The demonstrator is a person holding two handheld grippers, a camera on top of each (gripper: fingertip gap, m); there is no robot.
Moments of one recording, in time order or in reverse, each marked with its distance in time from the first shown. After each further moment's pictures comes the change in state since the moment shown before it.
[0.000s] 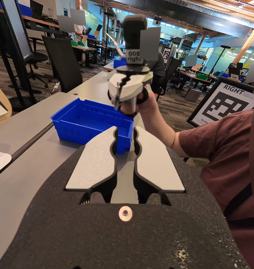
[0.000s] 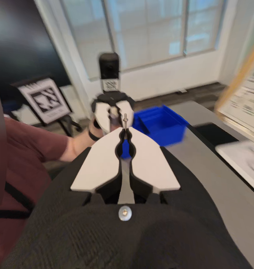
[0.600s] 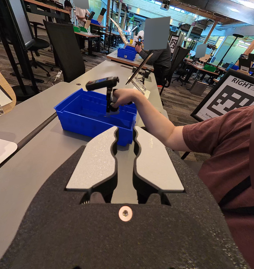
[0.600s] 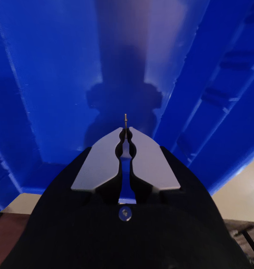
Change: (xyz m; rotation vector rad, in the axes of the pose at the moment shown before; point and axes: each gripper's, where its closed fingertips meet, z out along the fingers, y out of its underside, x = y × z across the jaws) left arm -0.006 0.007 -0.006 -0.069 -0.030 -0.016; right arm 0.155 0.265 -0.272 -1.146 1.049 0.883
